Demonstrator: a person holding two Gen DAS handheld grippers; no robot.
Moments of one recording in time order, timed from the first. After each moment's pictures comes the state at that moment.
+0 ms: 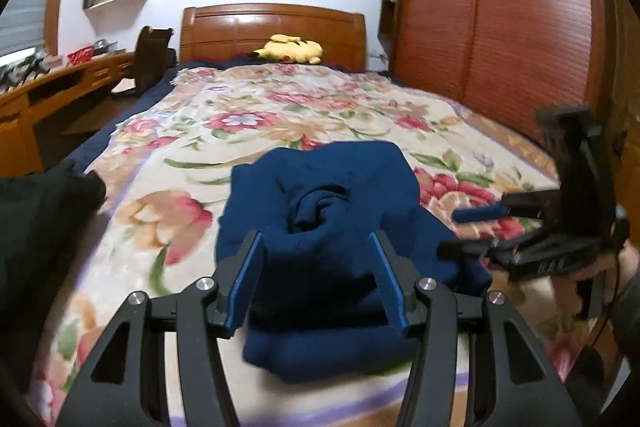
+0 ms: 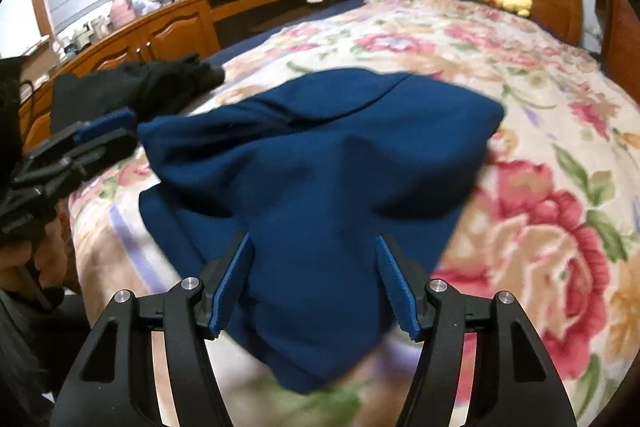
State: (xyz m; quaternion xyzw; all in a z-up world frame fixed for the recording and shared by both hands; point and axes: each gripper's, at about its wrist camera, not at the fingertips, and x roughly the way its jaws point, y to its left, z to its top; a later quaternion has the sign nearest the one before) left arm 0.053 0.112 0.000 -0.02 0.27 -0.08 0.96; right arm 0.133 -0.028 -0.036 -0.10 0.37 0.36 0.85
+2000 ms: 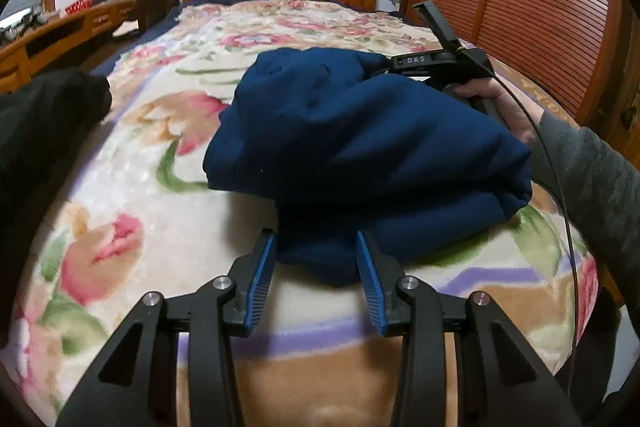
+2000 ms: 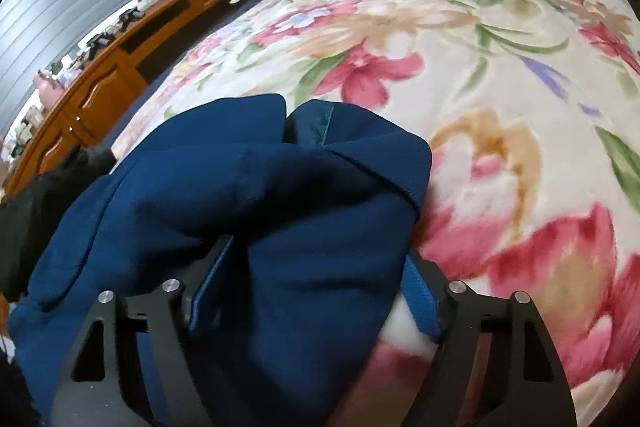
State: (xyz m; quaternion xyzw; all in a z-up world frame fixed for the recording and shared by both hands) left arm 0.024 0.142 -0.063 -0.04 0.37 -0.09 0.92; right arm 0.343 -0.020 -0.104 0.03 0.45 0.31 0.83
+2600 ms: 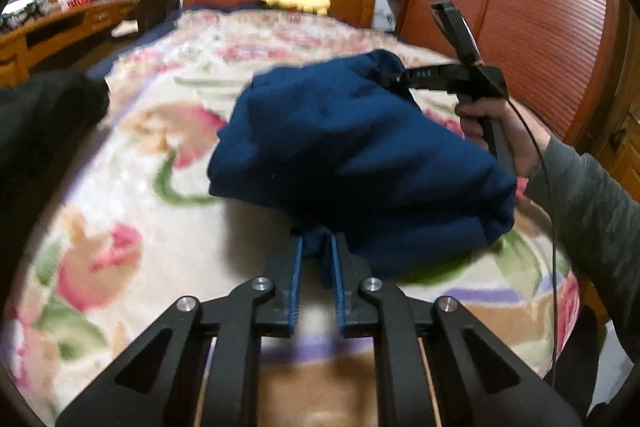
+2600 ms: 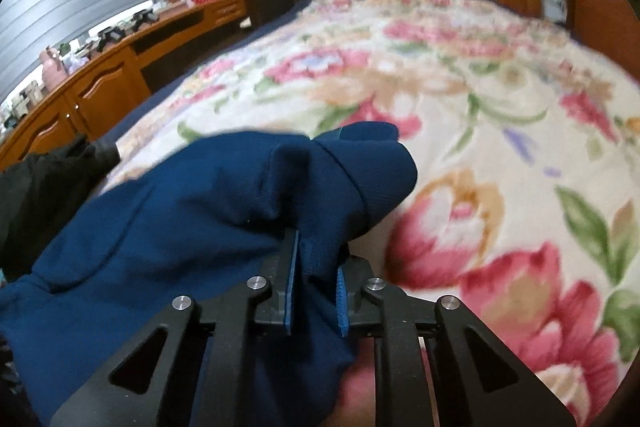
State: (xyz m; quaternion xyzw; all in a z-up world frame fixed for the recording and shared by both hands) left arm 0.017 0.149 -0.043 -0.07 0.33 -0.10 0.94; right arm 0.303 -0.007 -0.057 -0.04 0.37 0.29 0.88
